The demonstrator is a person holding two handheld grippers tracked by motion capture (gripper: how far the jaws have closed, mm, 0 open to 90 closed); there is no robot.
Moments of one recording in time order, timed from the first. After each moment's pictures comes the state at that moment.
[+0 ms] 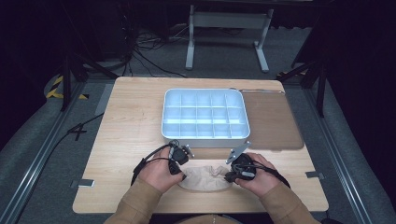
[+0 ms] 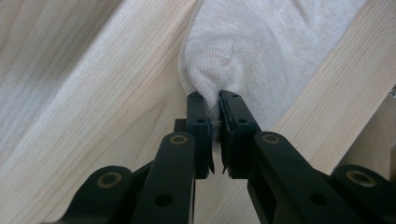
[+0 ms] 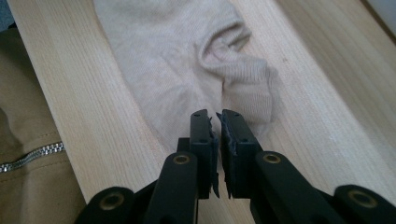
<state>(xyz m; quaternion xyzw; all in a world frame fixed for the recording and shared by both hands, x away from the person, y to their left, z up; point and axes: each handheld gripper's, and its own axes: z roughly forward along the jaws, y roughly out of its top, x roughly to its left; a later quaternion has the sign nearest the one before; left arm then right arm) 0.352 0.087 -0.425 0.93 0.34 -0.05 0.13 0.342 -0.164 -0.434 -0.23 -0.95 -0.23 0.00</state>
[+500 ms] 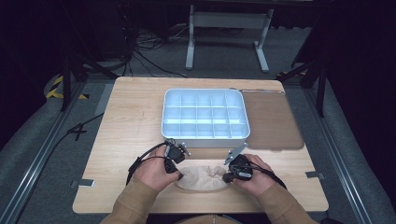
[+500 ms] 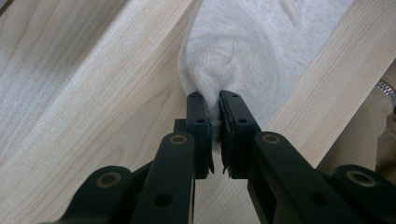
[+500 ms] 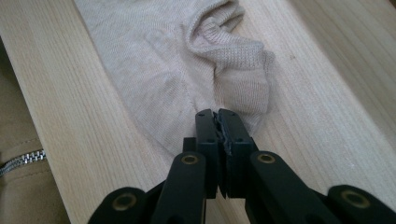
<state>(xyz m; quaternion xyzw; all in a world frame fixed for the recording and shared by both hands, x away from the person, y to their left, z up) 0.351 0.095 -0.417 0.93 0.34 -0.06 0.14 0.345 -0.160 -0.448 -0.23 -0.95 -0.23 0.01</state>
